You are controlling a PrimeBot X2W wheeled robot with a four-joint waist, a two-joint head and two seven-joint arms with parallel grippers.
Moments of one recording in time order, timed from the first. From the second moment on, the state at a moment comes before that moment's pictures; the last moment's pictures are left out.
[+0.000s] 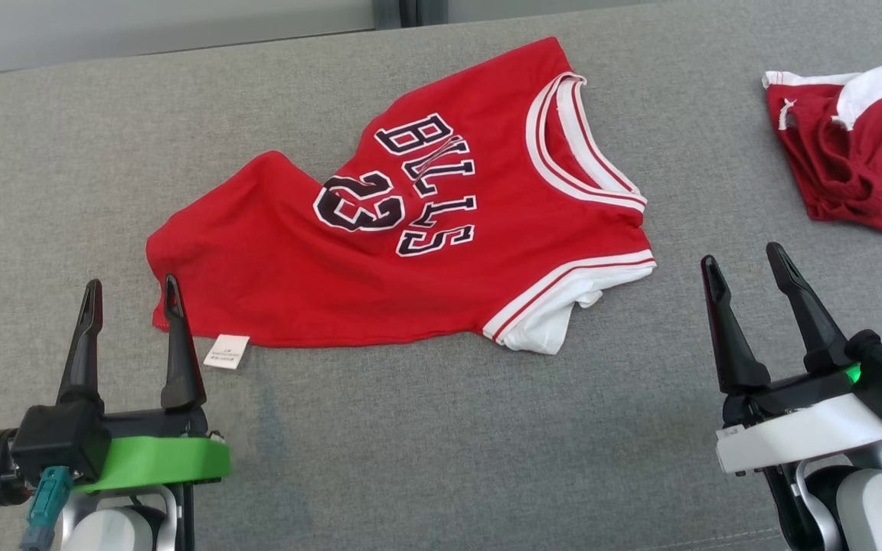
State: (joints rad) left arm -0.09 0.26 -0.18 -0.04 -0.32 0.20 -0.26; right arm -0.02 -0.14 0.05 -0.20 0.24 0.13 -0.09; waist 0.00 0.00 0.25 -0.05
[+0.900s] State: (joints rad) left arm -0.14 0.25 -0.22 -0.09 -0.30 0.21 -0.25; right arm -0.09 -0.18 0.21 0.07 0.32 0.13 -0.07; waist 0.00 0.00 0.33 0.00
